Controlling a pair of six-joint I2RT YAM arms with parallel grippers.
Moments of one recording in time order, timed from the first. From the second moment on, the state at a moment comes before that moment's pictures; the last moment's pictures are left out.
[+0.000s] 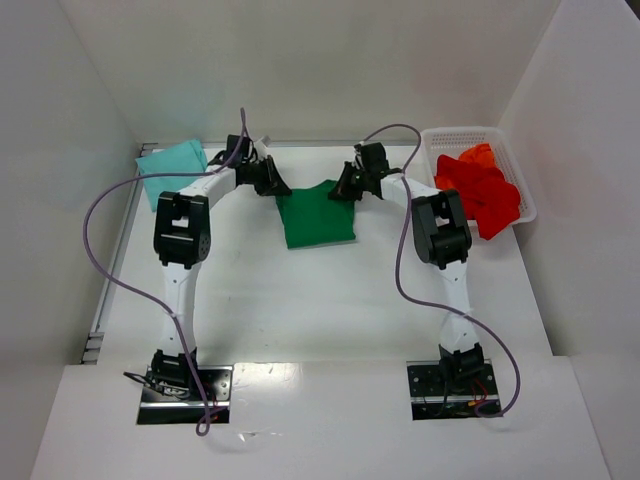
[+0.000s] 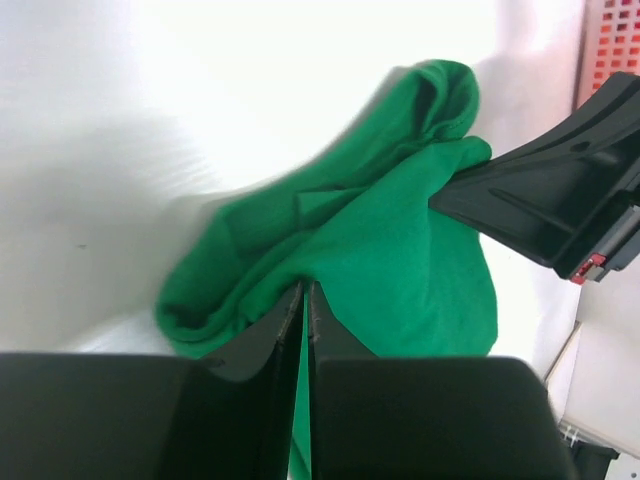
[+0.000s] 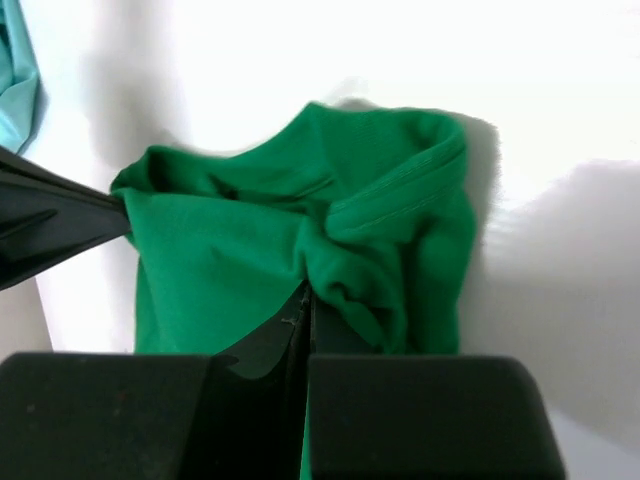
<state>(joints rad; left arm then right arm) -0.14 2.40 1.92 -0.35 0.66 -0.46 0.30 2.37 1.78 -0.16 -0.43 0.62</state>
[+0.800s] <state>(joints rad) -0.12 2.49 2.04 -0.40 0.59 -0.47 0.26 2.49 2.00 -0.20 -0.39 0.61</state>
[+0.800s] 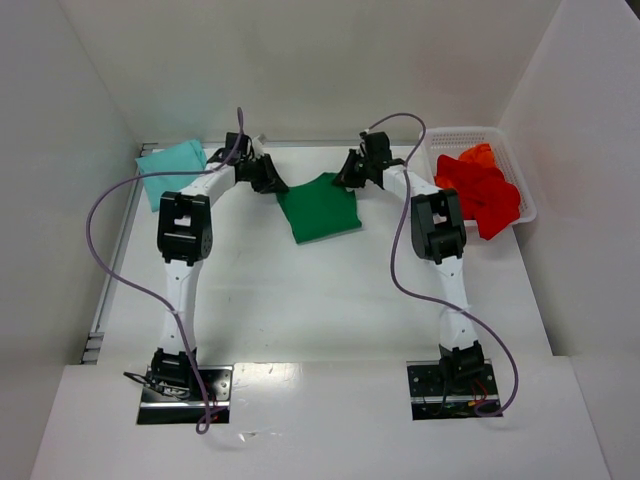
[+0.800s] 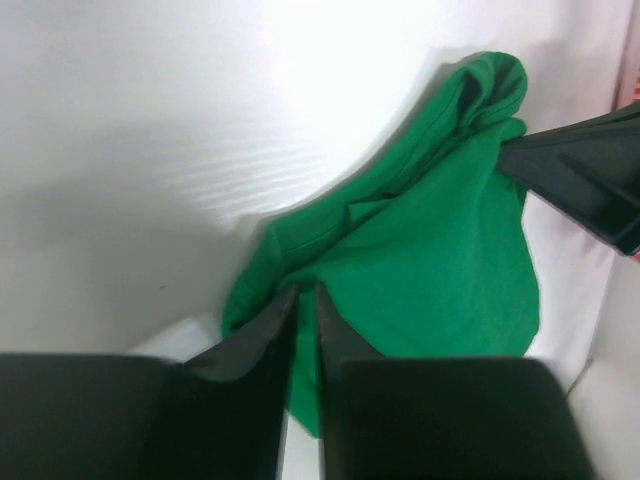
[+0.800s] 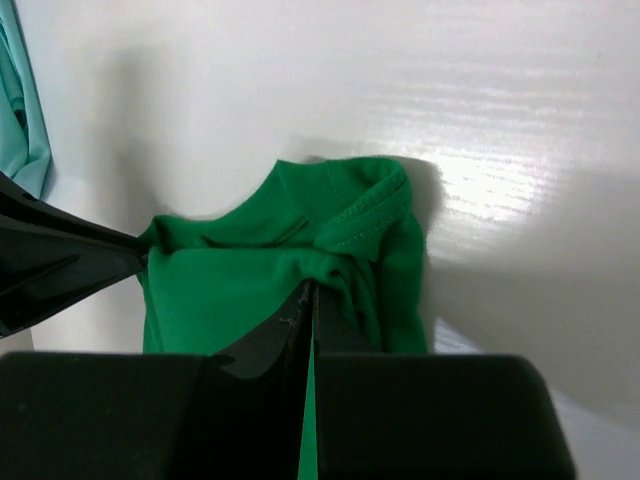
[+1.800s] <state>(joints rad) -0.20 1.83 1.03 0.02 0.35 -0.85 0.34 2.16 1.59 -0.28 -0.21 0.44</state>
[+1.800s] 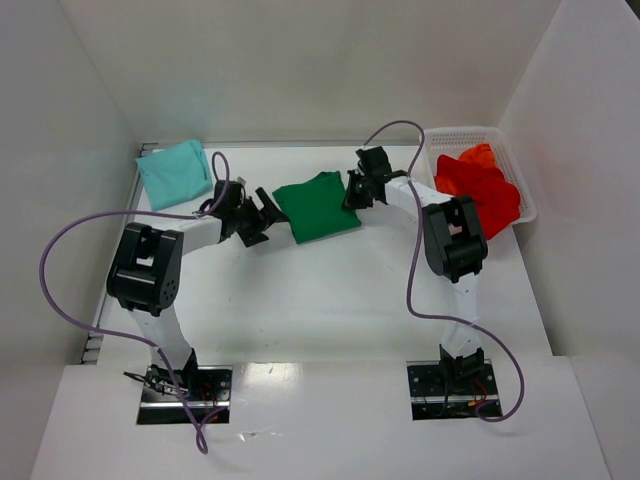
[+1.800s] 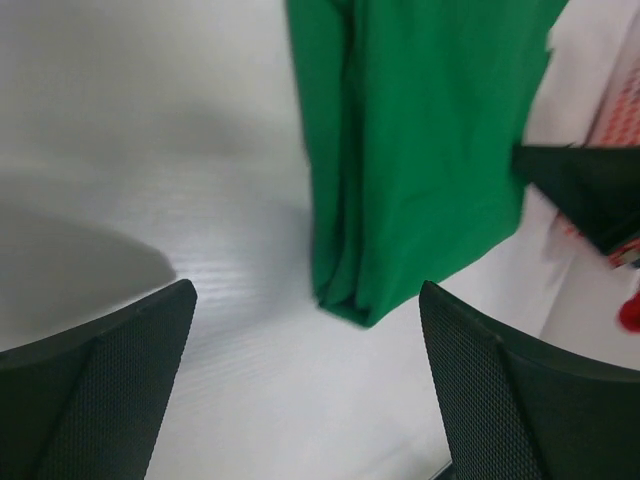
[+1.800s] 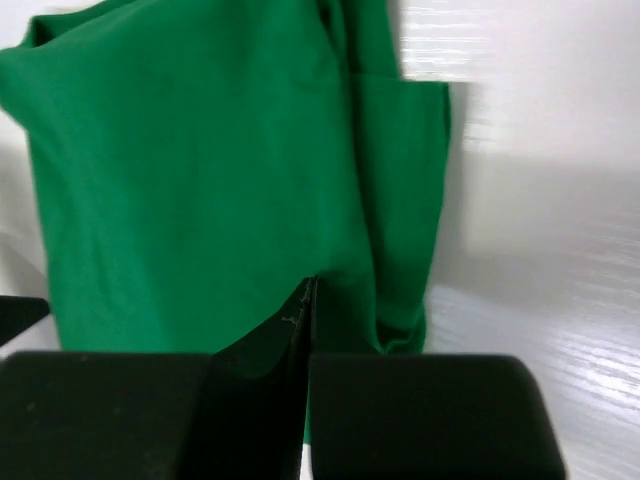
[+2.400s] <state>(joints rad) -0.34 1.96 1.14 0.14 0.09 -1.11 0.33 2.21 1.60 -0.27 -0.21 0.44</state>
